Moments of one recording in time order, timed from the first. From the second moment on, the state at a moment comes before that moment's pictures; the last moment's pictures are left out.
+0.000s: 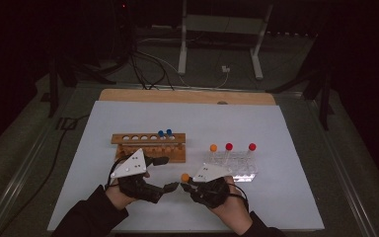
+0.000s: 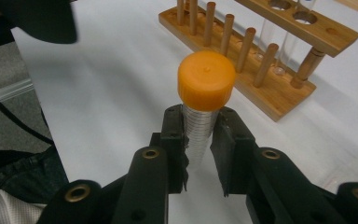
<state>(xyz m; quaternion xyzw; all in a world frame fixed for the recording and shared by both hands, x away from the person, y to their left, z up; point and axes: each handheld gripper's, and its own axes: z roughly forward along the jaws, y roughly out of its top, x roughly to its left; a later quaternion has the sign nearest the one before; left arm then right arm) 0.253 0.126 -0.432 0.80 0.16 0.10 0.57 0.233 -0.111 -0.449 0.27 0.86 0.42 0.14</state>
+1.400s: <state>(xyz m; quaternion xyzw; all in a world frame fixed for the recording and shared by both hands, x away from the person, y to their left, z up) 0.258 0.107 -0.442 0.81 0.13 0.09 0.56 0.233 -0.110 -0.447 0.27 0.85 0.43 0.14</state>
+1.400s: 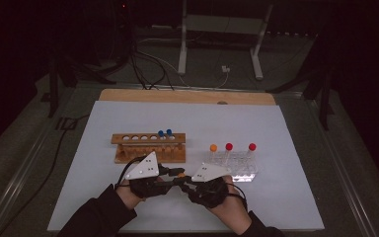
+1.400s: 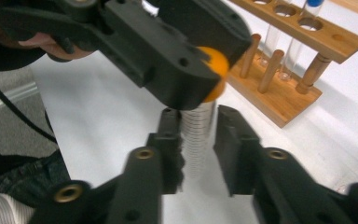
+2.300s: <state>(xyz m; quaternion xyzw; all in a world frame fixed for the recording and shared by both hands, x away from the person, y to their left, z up) 0.280 0.162 -0.405 0.81 0.18 0.17 0.54 0.238 -0.142 -0.427 0.30 0.80 0.49 0.16</state>
